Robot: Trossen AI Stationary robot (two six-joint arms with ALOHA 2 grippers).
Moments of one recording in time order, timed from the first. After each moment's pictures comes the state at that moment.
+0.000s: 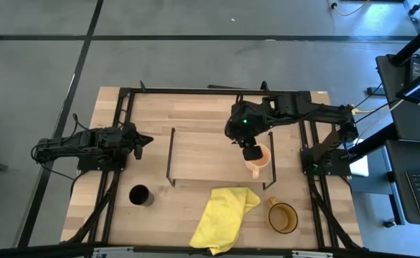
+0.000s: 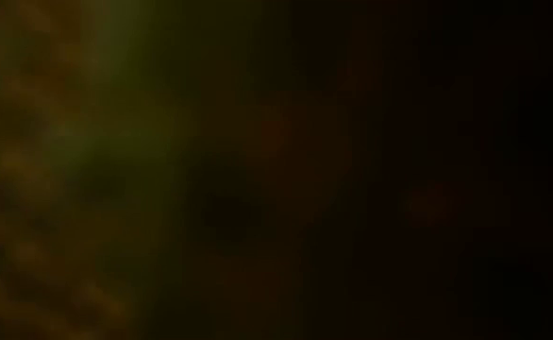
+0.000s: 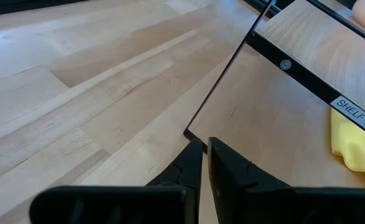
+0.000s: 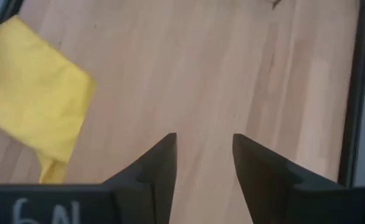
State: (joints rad) left arm 0.08 0.00 0.21 -0.70 -0.28 -0.59; right arm 0.03 1.71 1.99 -1.31 0.01 -0.25
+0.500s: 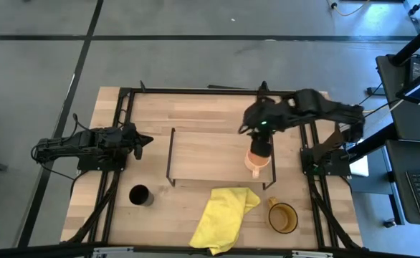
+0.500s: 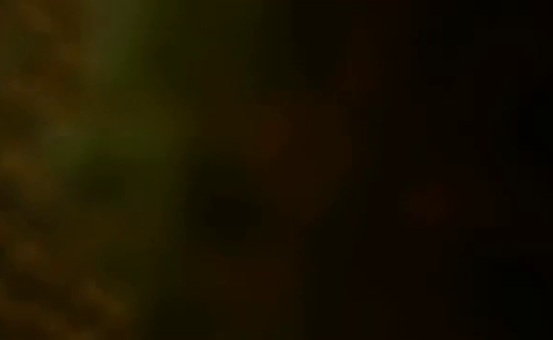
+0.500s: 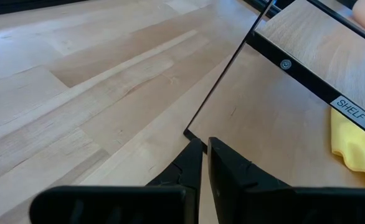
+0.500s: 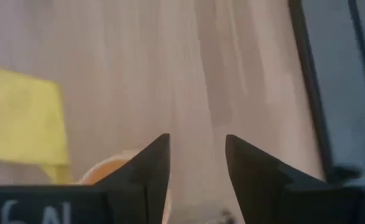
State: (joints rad) left arm 0.08 0.00 0.21 -0.70 -0.28 -0.59; right arm 0.10 1.67 2.13 -1.57 0.21 0.21
